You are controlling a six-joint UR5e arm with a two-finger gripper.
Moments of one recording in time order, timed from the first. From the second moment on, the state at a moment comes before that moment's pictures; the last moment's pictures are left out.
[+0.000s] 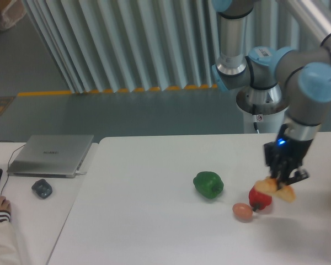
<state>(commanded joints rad) 2.33 -1.94 -1.43 -1.22 1.34 1.07</state>
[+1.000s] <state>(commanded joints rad) 2.16 -1.94 -1.46 -1.16 1.36 0.83</state>
